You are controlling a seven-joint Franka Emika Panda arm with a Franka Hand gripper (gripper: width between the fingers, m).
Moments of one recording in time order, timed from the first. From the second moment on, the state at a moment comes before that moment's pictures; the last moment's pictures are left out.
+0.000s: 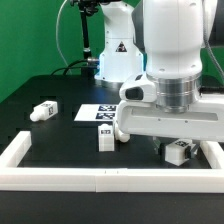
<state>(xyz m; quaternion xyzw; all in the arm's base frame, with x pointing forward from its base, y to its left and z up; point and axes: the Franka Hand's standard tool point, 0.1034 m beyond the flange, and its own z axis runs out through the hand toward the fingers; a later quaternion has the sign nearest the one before) 0.584 0.077 0.010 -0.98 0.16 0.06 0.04</state>
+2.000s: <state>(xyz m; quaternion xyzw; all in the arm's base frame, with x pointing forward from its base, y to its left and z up) 0.543 -0.103 0.054 -1.00 -0.07 0.05 0.02</state>
